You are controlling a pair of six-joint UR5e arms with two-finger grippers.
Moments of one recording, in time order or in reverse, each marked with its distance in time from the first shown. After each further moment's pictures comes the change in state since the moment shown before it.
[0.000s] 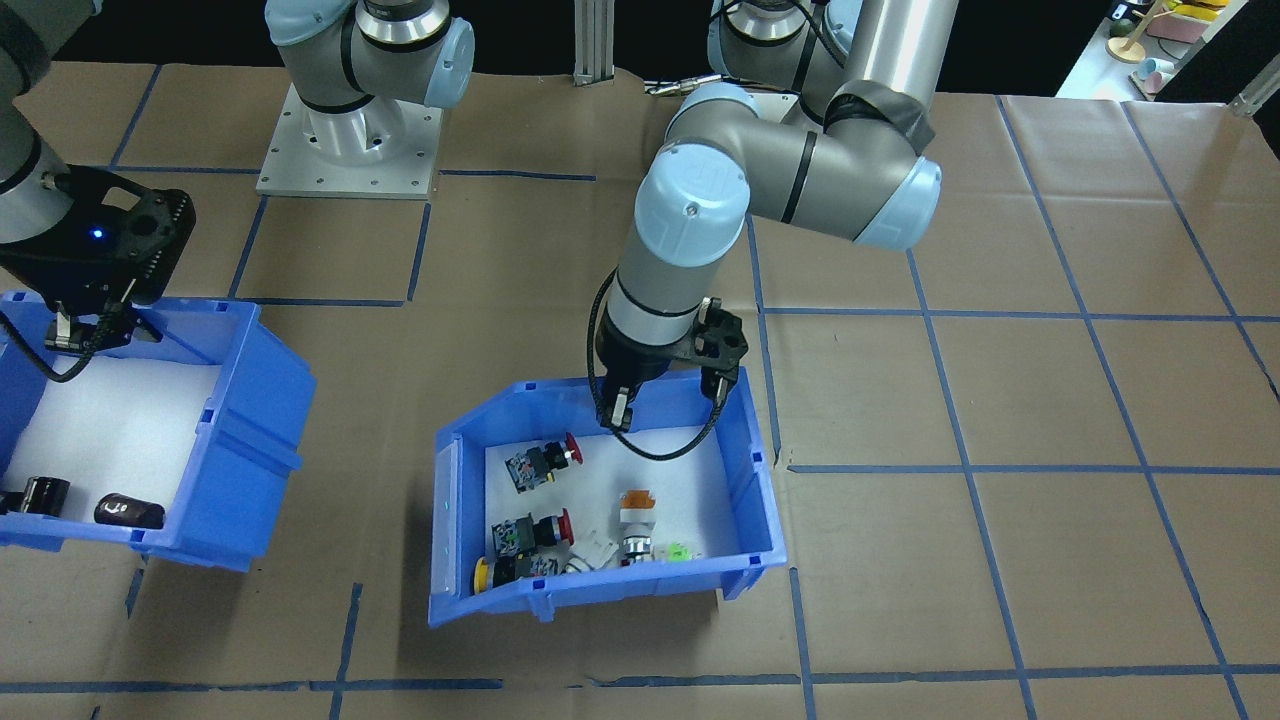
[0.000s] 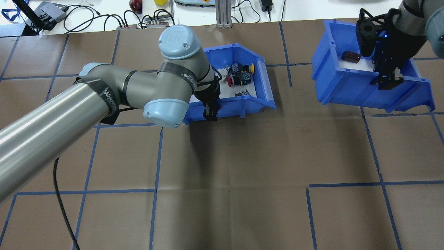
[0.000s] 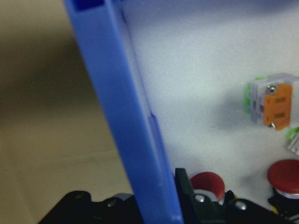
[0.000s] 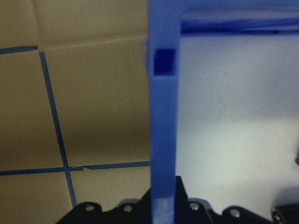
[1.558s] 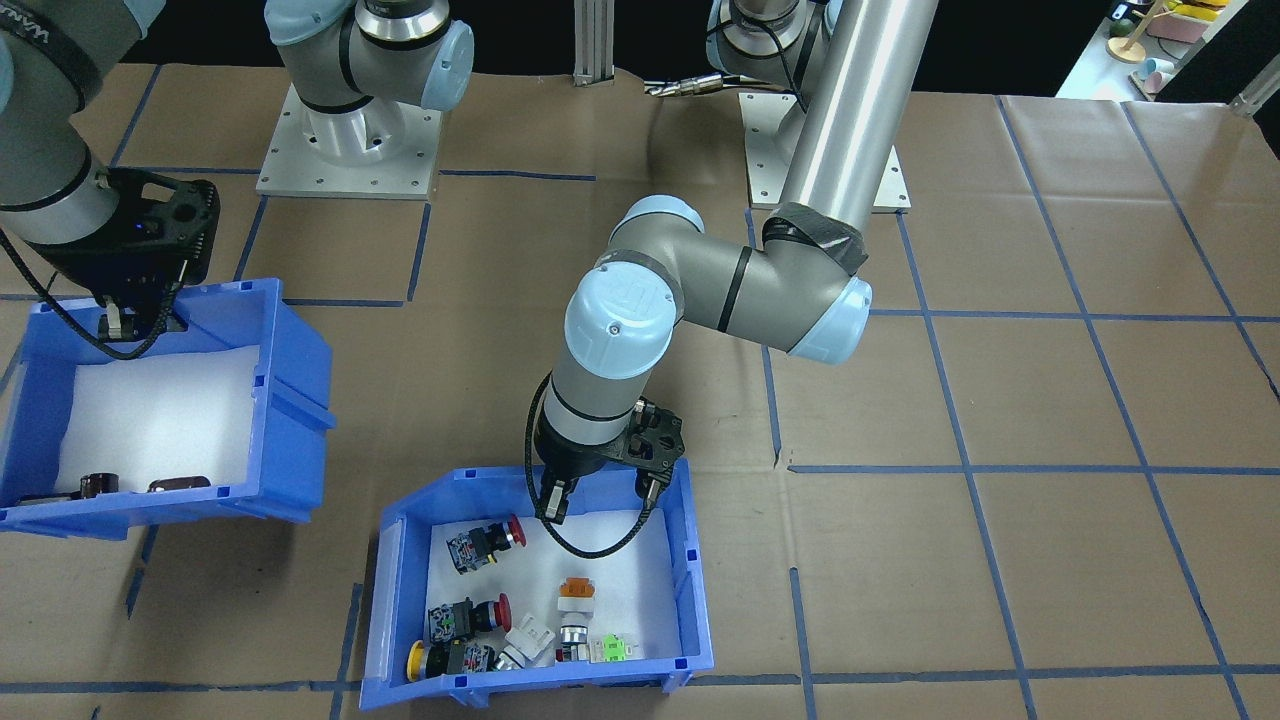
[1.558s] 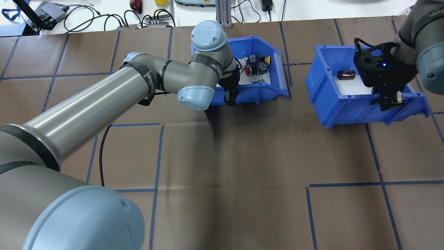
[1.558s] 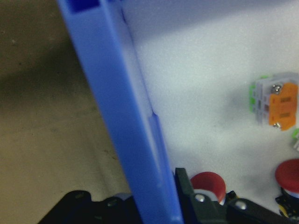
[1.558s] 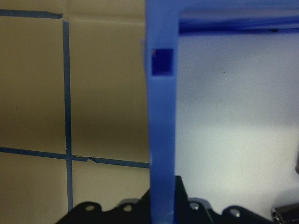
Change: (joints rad) left arm -0.031 -0.195 0.152 0.106 -0.006 0.018; right arm -0.025 -0.047 0.134 -0.073 -0.014 -0.200
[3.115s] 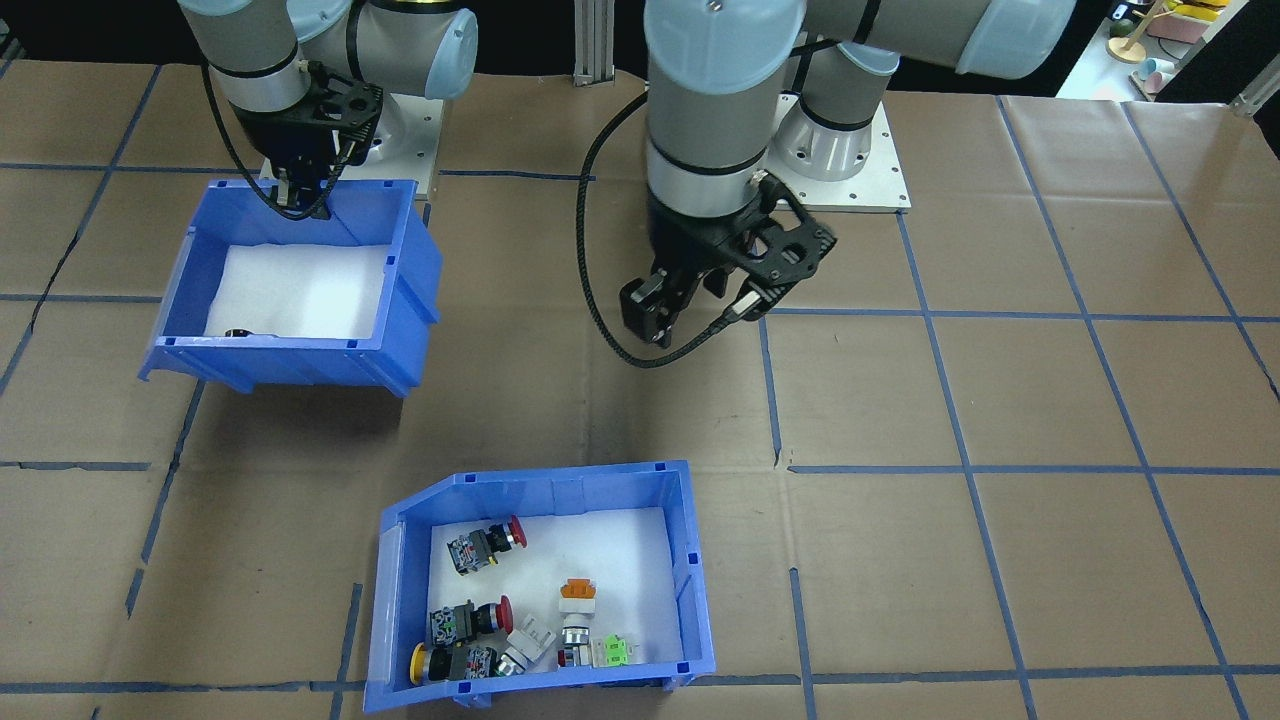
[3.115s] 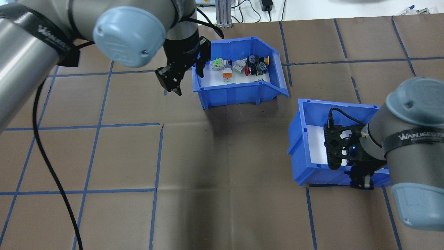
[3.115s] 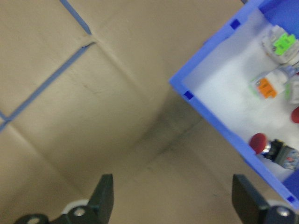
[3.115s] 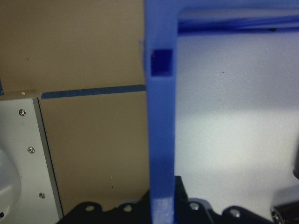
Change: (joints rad) left arm 0.082 0.371 0.143 -0.770 0.200 0.716; right arm 0.169 -0.416 0.430 -0.023 0.016 0.342
